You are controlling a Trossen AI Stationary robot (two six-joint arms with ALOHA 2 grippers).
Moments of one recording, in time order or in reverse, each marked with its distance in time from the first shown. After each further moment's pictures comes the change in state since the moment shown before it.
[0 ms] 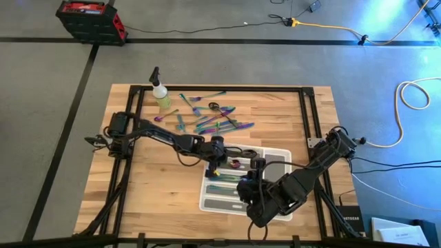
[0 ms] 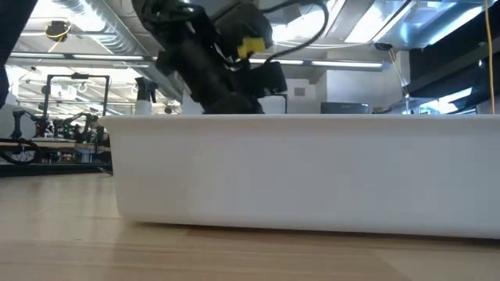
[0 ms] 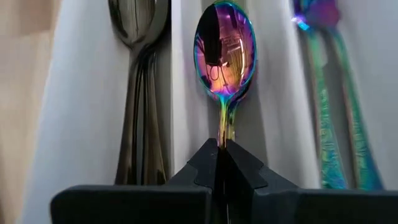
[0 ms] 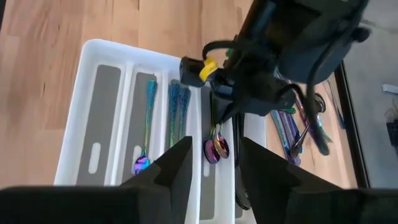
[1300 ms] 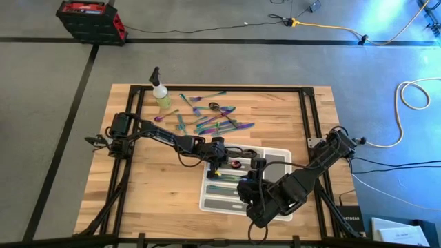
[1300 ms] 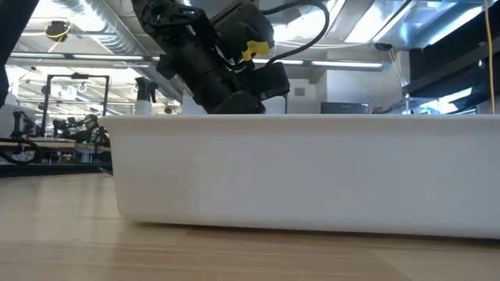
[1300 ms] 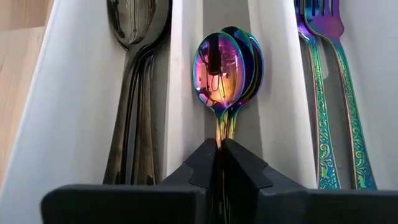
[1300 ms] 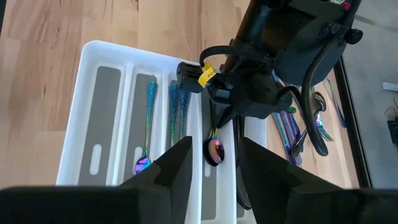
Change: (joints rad) left arm -0.006 0.020 0.000 0.038 0.016 -0.057; right arm -0.001 0.001 0.000 0.000 0.003 0.010
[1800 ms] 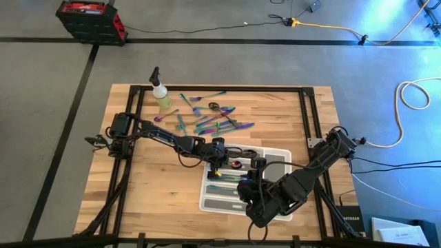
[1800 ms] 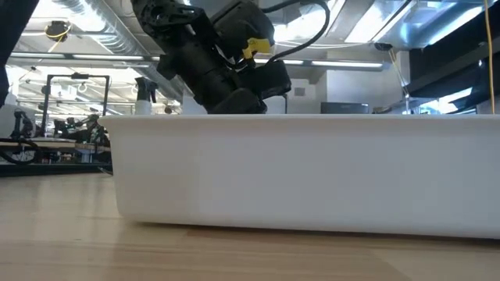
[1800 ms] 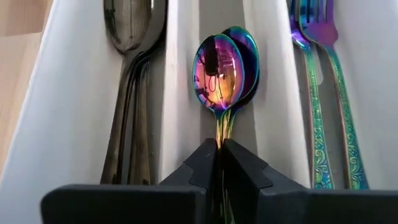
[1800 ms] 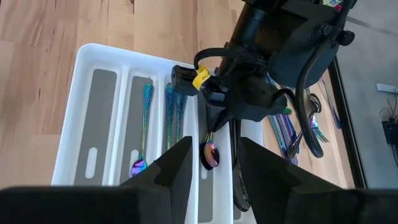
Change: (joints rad) left arm -0.005 0.000 0.000 0.018 0.012 -0.001; right arm 0.000 0.000 0.000 0.000 0.019 0.000
